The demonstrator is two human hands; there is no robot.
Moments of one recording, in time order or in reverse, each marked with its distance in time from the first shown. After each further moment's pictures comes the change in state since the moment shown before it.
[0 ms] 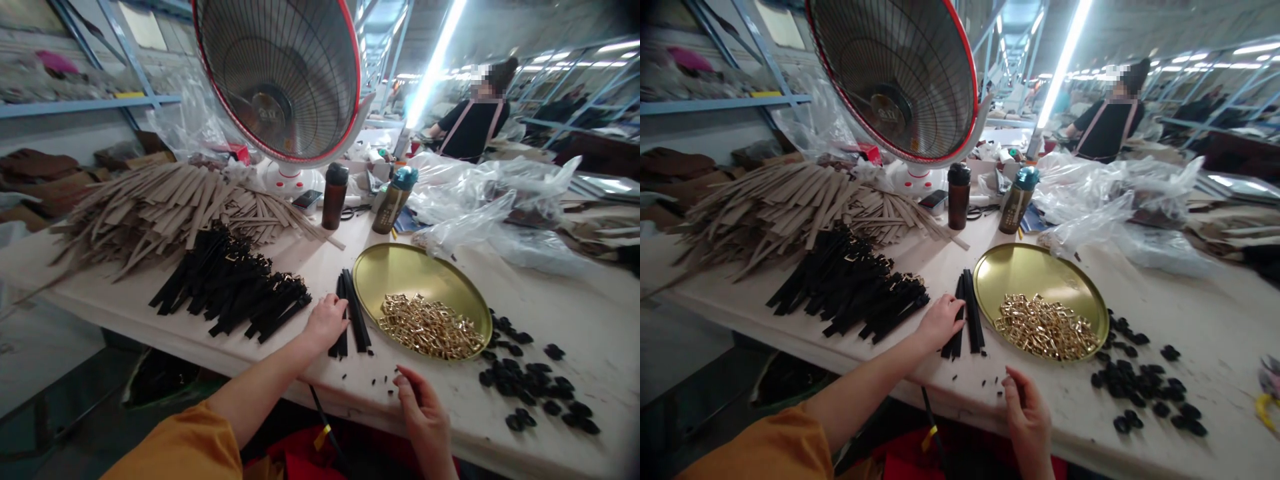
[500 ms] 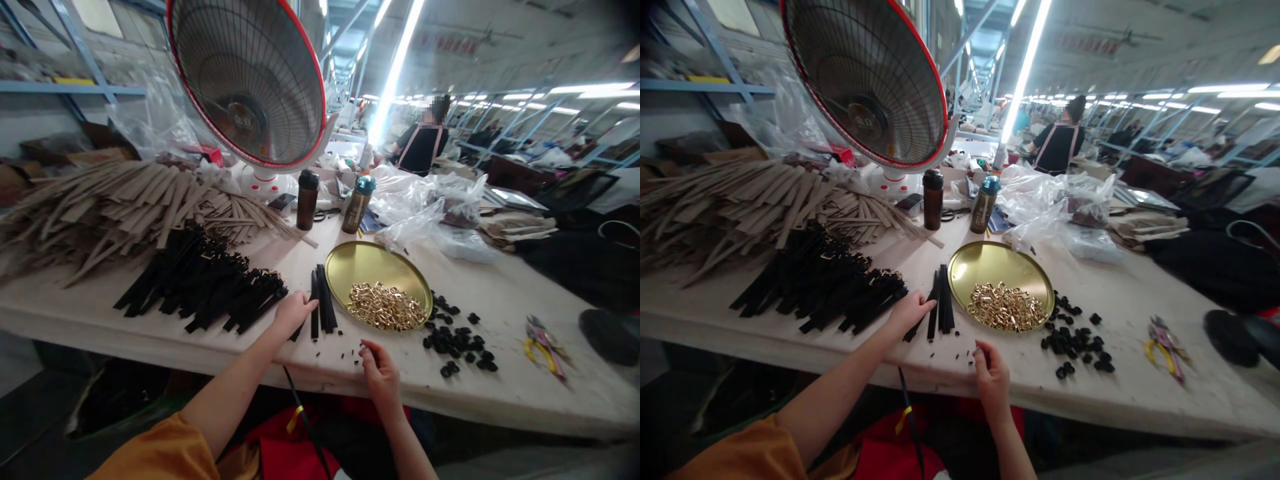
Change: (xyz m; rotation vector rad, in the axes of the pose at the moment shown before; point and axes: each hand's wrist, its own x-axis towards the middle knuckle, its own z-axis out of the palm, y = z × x) left_hand -0.017 -0.002 -0.012 -0.285 -0.005 -0.237; right_hand -0.007 -0.004 -0.001 0.089 0.043 -0.085
